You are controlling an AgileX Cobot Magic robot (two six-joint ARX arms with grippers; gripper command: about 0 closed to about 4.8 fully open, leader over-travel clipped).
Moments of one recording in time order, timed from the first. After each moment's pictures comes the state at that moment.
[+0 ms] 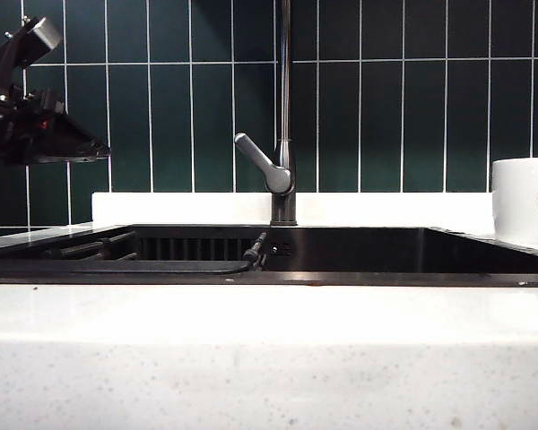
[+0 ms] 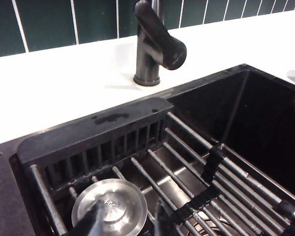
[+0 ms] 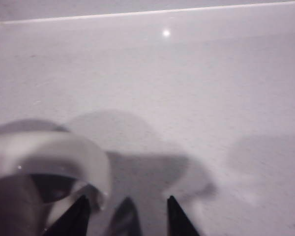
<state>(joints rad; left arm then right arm) -0.02 1.41 0.59 0.64 0.65 0.12 -0.25 1.52 0.57 0.62 -0.01 -0.01</state>
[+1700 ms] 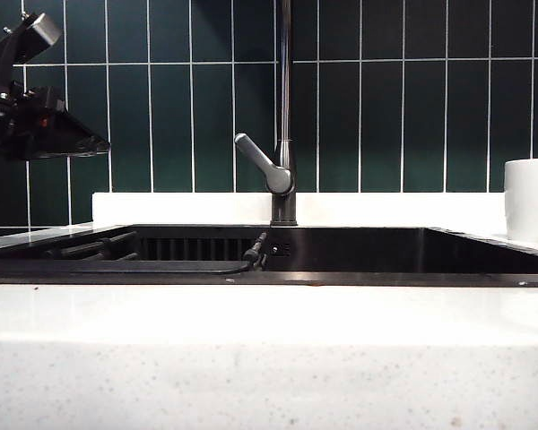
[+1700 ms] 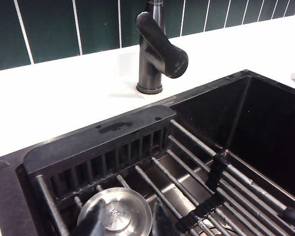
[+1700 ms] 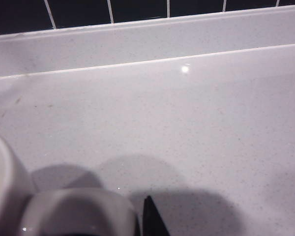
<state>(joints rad) -0.02 1.42 0.59 0.68 0.65 0.12 -0.30 1.64 0.60 0.86 -0.12 0.04</state>
